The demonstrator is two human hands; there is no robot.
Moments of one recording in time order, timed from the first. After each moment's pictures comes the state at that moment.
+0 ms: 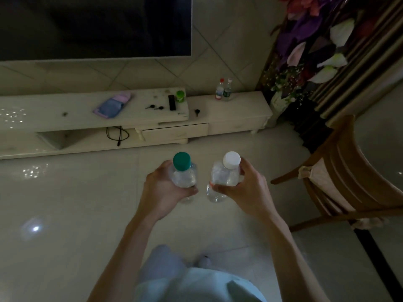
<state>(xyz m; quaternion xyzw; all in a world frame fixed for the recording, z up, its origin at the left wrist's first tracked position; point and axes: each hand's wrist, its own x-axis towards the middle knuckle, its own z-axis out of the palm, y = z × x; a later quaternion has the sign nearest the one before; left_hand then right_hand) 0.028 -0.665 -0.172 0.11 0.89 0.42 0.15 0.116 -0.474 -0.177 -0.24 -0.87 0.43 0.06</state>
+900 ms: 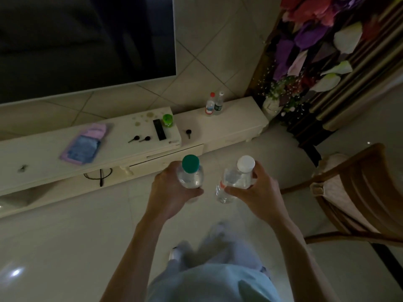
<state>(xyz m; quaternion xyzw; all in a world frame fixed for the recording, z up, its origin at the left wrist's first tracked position) -0.298 -0.585 -0.195 0.18 0.87 0.41 0.22 -0.162 -0.416 -0.183 -0.35 -0.83 0.43 0.09</state>
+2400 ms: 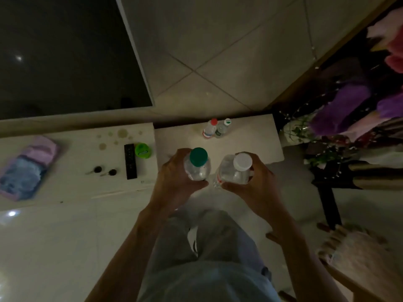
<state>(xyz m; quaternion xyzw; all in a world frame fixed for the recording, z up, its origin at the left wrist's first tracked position) -0.639 -0.213 -0.284 0.12 0.87 0.39 0.27 -0.536 -0.041 -0.285 -0.29 -0.85 0.44 -0.06</state>
